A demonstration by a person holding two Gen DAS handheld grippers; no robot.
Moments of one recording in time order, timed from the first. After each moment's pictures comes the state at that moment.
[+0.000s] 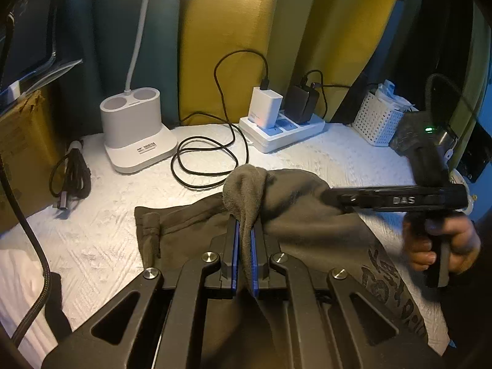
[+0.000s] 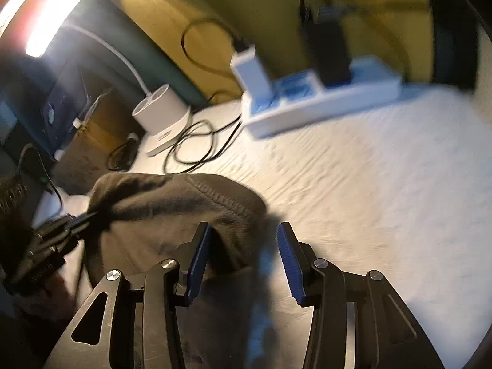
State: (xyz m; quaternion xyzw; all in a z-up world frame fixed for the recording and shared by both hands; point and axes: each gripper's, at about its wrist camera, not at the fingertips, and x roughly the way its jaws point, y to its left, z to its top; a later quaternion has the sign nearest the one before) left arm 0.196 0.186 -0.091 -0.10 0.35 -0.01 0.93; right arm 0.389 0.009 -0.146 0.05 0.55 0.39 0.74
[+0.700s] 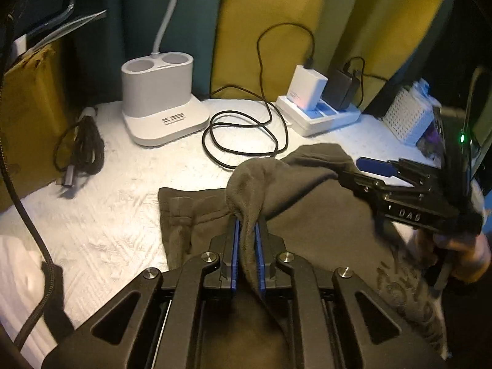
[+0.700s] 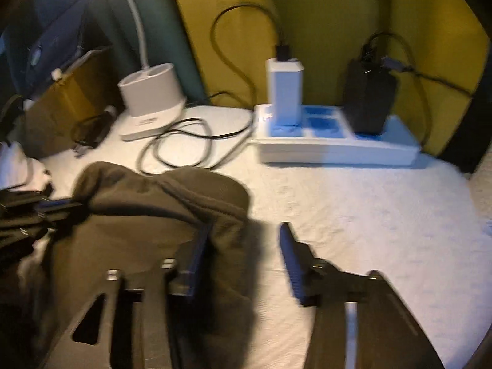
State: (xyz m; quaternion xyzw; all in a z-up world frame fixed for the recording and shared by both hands) left arm 0.218 0.216 -0.113 -0.14 0.42 0.03 0.90; right arm 0.380 0.055 -0.138 -0.14 0.45 0.33 0.82
